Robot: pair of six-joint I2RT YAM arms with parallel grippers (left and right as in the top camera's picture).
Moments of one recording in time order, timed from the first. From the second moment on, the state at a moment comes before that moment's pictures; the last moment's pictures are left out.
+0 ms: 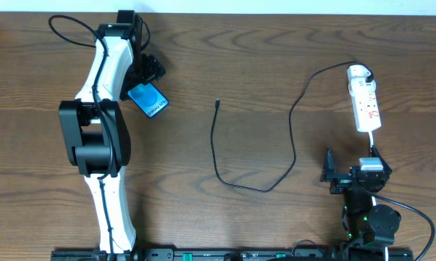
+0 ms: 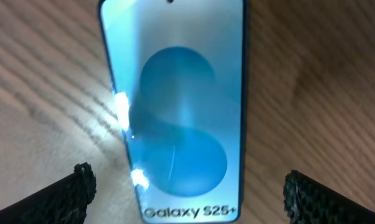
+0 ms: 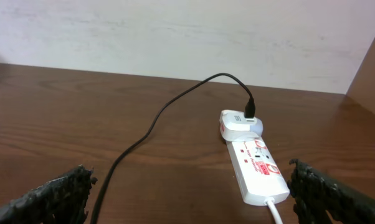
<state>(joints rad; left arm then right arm) -0.02 2.31 2.00 -1.15 -0.03 -0.68 -0.13 0.02 0.01 -0.06 -0.13 -0.09</state>
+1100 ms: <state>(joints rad) 0.01 2.36 1.92 -1.05 0.00 -0.68 -0.13 0.02 0.01 -0.06 -0.13 -0.09</state>
